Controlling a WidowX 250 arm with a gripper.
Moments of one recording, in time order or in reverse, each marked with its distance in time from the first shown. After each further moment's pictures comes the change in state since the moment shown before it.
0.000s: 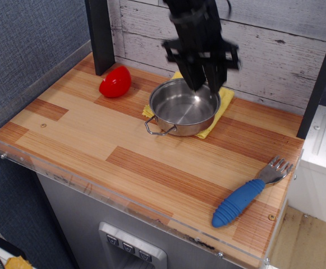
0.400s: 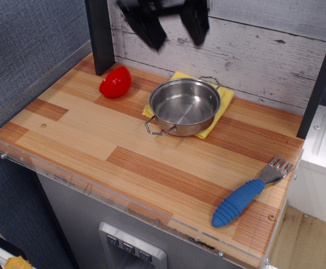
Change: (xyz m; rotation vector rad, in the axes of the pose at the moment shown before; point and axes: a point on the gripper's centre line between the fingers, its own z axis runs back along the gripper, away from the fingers) arm -0.019 -0.005 0.107 -0.013 -0.218 0.138
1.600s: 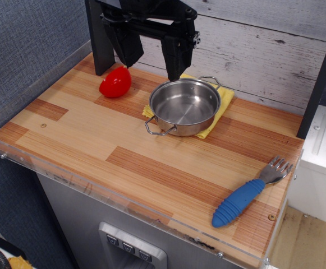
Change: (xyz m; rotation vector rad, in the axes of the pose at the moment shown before) arm -0.051 -0.001 0.001 0.201 0.244 -0.186
